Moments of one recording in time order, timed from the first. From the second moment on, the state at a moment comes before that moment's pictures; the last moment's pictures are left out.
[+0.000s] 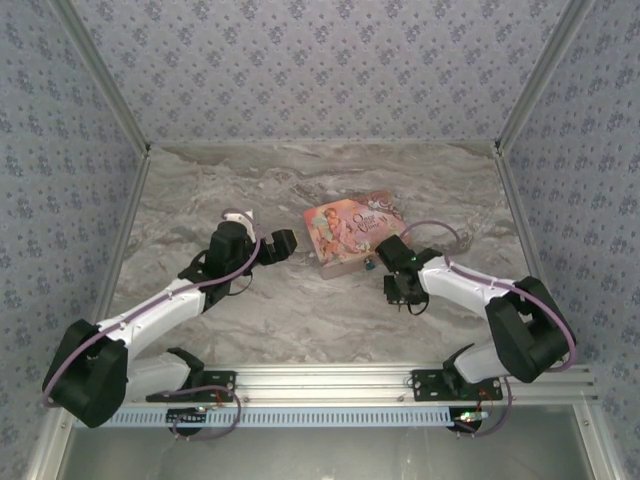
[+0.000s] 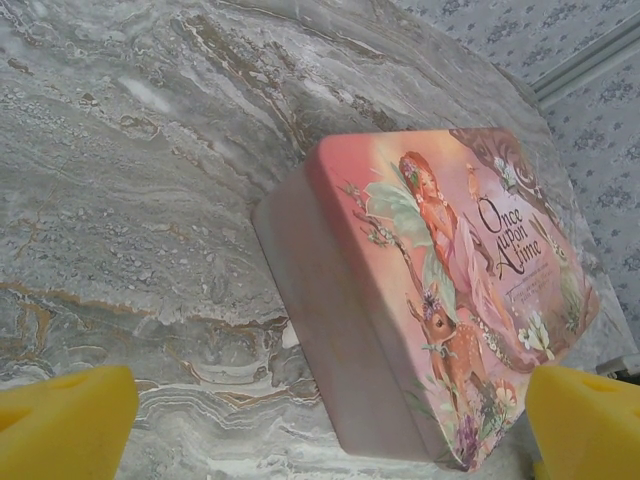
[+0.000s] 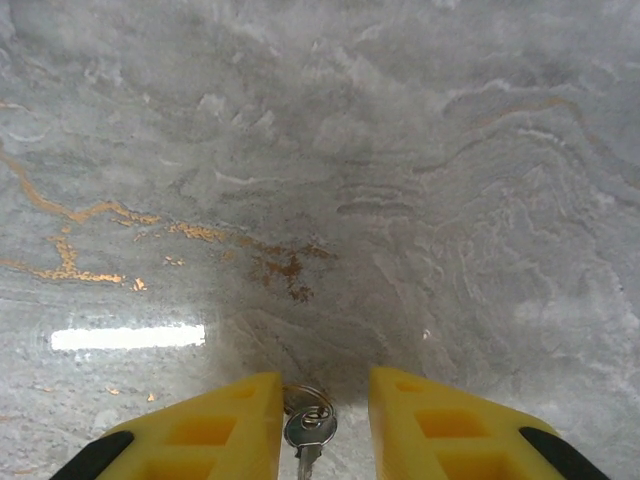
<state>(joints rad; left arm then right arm) -0.55 1.16 0.58 0.09 0.08 -0.71 0.57 1.42 0.71 -0.70 0.15 0.56</state>
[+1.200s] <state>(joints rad) -0.57 1.11 0.62 0.21 0.22 -0.69 0.59 0.83 0.58 -0.35 0.09 0.70</state>
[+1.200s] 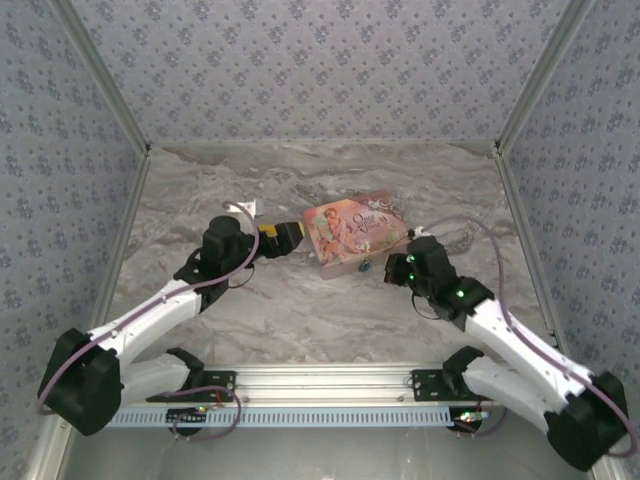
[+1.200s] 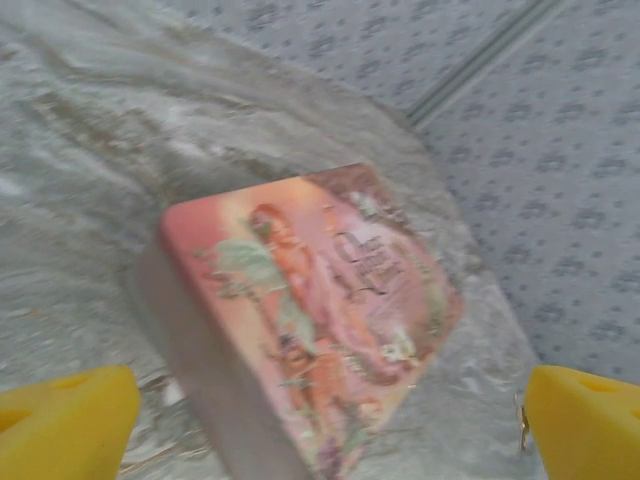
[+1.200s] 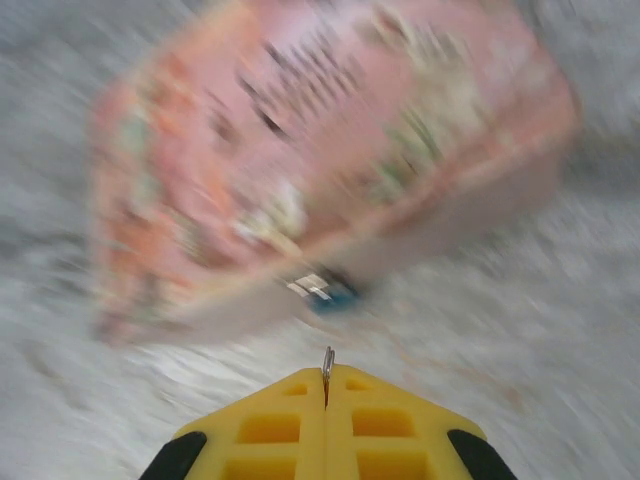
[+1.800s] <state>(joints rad) -0.77 1.25 0.77 0.49 0.30 -0.93 0.60 0.68 0.43 0.34 0.12 0.87</state>
